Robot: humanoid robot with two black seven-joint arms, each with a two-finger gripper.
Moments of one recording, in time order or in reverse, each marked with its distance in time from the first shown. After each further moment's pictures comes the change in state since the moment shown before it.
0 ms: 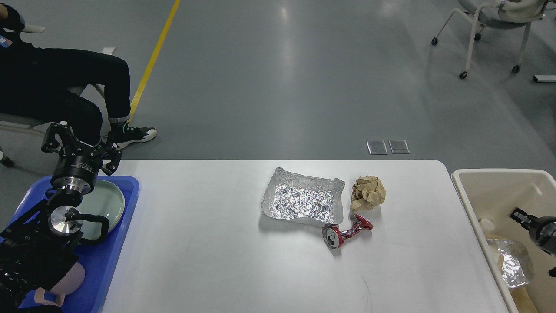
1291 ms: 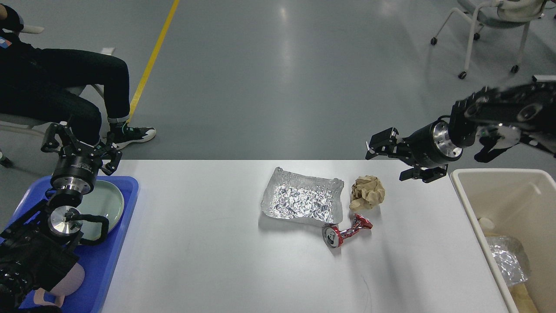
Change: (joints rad) left arm 0.000 0.000 0.000 0.000 0.000 0.000 0.000; right arm 0.821 0.147 -0.192 0.559 0.233 0.590 0.000
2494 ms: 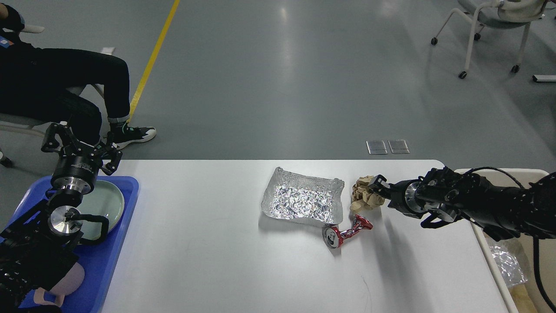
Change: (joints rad) left arm 0.000 0.000 0.000 0.000 0.000 0.000 0.000; right arm -0.505 0.207 0.136 -0.346 0.013 -0.420 -0.001
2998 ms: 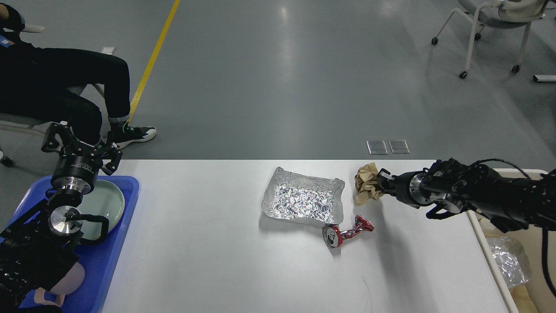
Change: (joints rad) left arm 0.000 0.000 0.000 0.000 0.000 0.000 0.000; right arm 0.036 -0.022 0.000 0.022 0.009 0.012 -0.001
